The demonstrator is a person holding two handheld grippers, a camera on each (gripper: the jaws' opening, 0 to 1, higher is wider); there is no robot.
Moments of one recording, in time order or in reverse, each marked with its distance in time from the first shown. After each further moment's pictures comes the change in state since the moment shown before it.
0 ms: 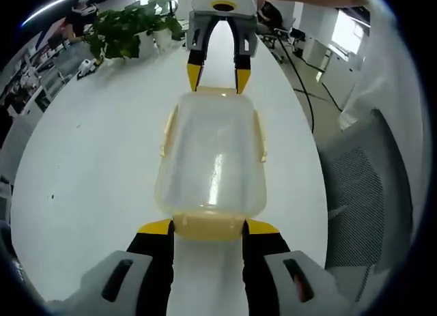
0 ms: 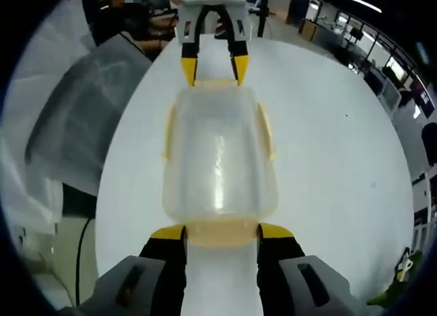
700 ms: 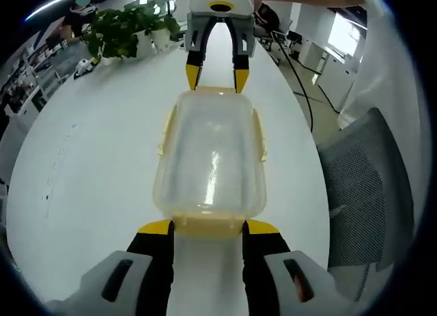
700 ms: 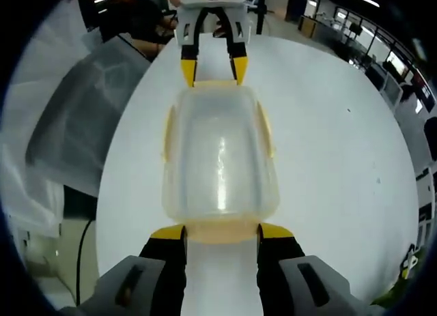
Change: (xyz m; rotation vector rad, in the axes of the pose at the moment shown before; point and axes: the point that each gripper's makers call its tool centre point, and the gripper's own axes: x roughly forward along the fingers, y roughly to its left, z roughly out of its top) left arm 0.007 0.002 -0.003 0.003 -0.023 -0.027; right arm 0.004 -0.001 -0.003 0.024 -0.001 0.021
